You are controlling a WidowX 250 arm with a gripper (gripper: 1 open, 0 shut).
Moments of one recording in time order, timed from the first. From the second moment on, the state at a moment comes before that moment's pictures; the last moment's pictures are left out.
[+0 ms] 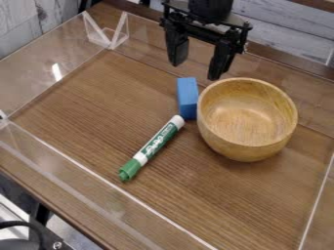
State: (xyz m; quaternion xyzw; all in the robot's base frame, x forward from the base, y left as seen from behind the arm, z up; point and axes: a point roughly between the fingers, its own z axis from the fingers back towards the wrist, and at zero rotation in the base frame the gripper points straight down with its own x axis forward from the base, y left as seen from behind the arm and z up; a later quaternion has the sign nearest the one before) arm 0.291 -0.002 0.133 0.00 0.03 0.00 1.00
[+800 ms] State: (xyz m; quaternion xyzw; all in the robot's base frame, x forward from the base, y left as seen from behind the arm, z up) arm 0.225 0.005 0.108 0.00 -0.01 -0.04 1.00
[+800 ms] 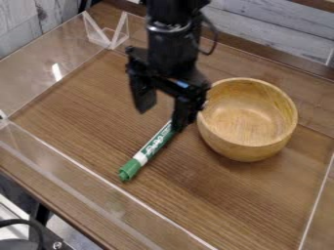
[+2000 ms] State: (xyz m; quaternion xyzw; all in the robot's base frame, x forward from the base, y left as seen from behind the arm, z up) arm 0.206 0.021 0.054 0.00 -0.06 -0.06 1.00
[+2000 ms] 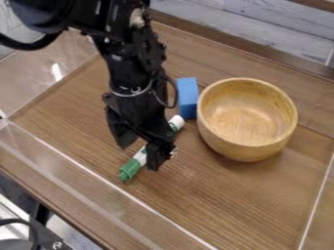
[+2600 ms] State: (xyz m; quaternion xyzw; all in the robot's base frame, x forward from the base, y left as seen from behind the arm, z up) arm 0.206 0.021 0.039 -0.01 -0.06 -0.07 1.00
